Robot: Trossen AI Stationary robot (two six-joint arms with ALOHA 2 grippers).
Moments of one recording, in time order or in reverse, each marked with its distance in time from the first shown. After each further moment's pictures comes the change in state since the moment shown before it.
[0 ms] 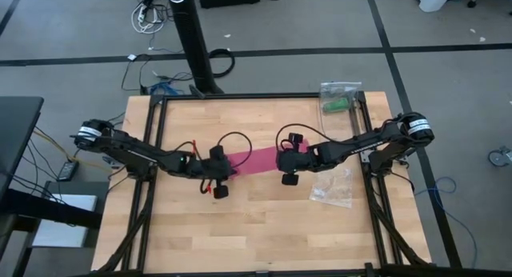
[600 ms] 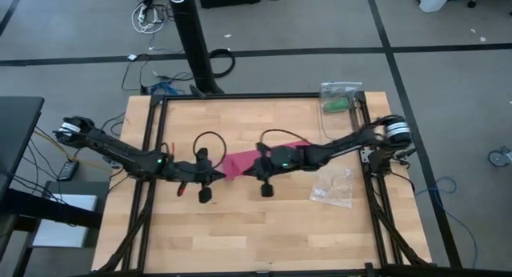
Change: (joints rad) left arm -0.134 -0.303 -0.187 0.047 -0.079 -0.156; right arm -0.054 0.239 0.097 0.713 -0.469 -0.119
